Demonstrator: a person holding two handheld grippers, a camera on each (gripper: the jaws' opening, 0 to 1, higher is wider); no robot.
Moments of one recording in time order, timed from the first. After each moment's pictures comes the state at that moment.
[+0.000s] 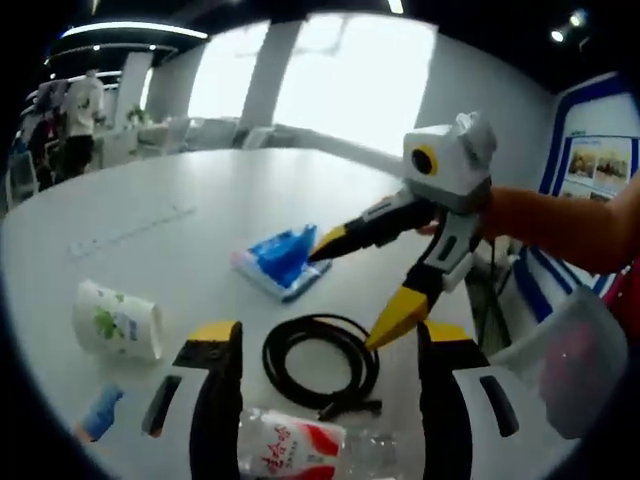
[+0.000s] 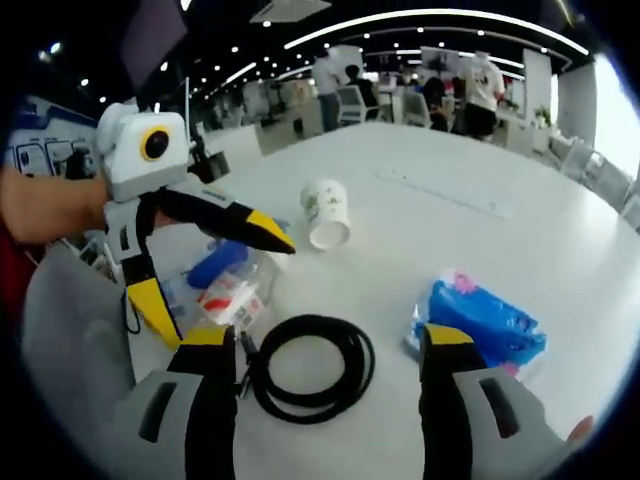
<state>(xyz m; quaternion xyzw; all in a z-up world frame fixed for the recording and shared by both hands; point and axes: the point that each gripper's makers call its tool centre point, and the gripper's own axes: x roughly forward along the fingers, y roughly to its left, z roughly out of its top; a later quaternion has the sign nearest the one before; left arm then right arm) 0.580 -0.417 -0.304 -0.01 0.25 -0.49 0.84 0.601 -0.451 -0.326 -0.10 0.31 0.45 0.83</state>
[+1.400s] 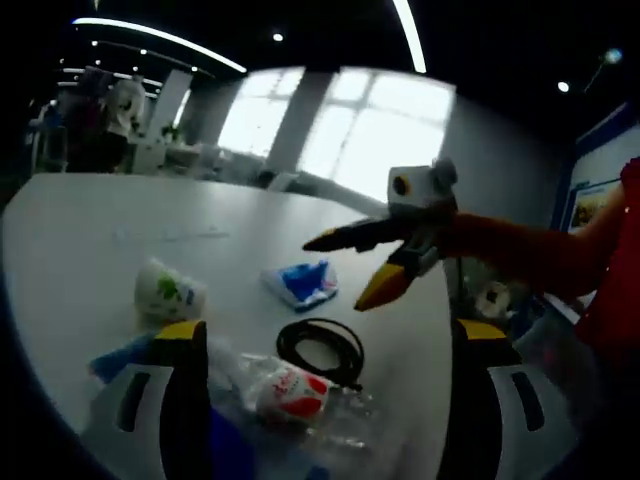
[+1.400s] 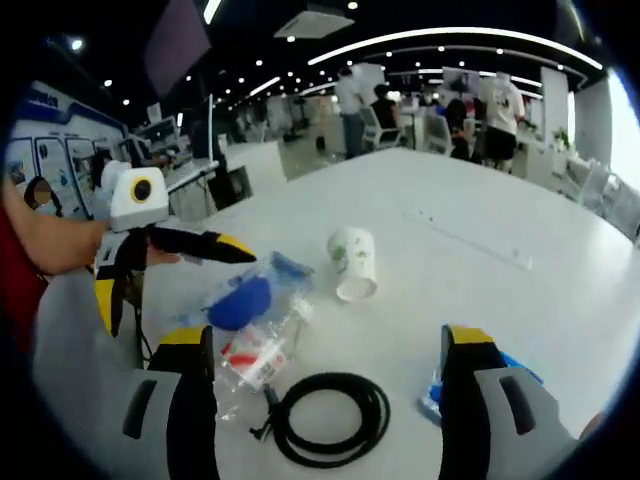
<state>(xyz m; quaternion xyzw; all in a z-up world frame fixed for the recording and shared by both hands) 0.547 -0.340 -0.267 -0.12 0.17 -0.44 0.87 0.617 -0.400 -0.281 -0.10 0.26 0.50 0.82</state>
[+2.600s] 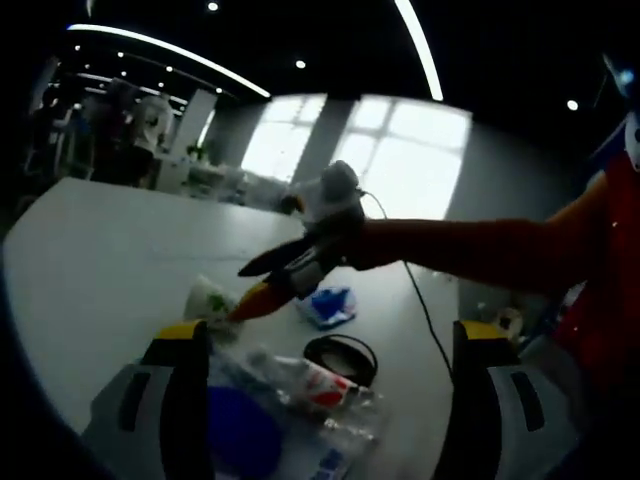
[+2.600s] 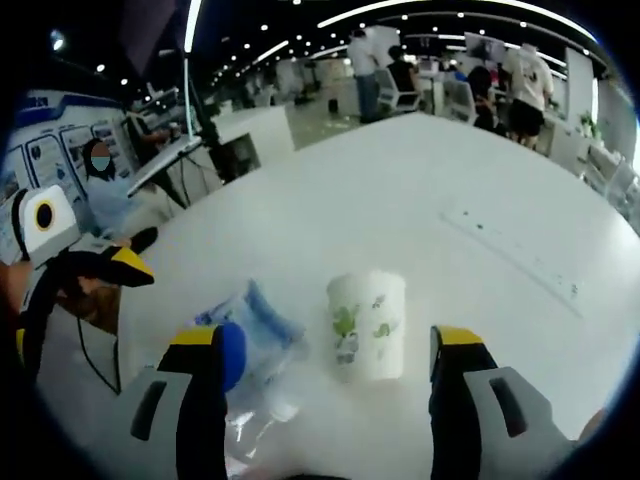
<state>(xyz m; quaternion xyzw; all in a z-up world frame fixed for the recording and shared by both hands) 0.544 -0.283 -0.242 -0.15 0.13 -0.39 0.90 0.689 -0.289 -0.329 -0.13 0.34 0.51 0.78</state>
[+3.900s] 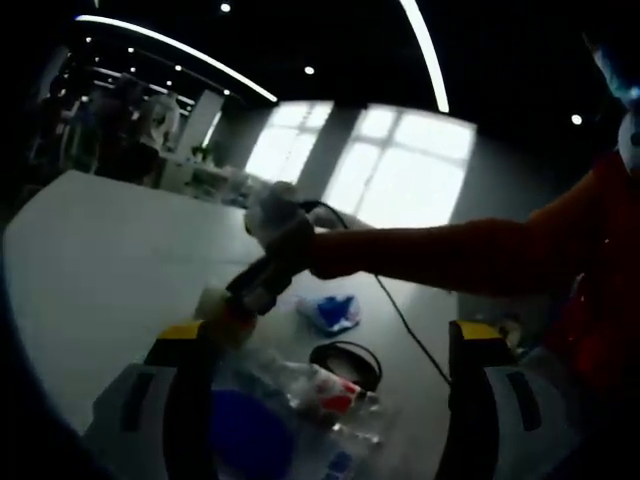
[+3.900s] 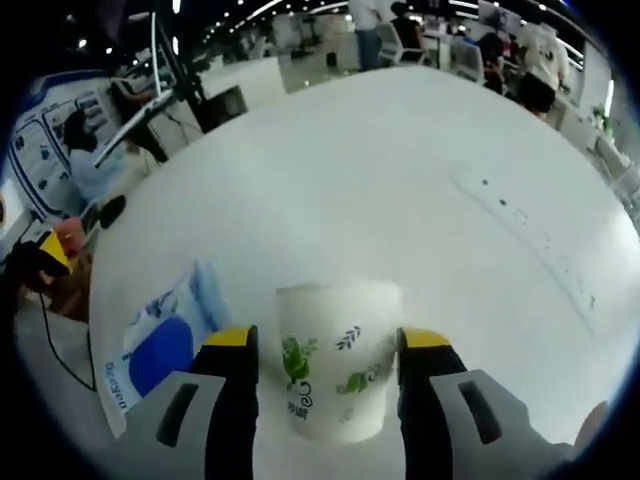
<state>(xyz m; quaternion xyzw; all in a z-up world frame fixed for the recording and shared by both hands) 0.554 -0.273 -0.242 -0.17 0.13 -0.39 0.90 0.719 -0.275 -0.385 -0.21 0.42 0.49 0.74</state>
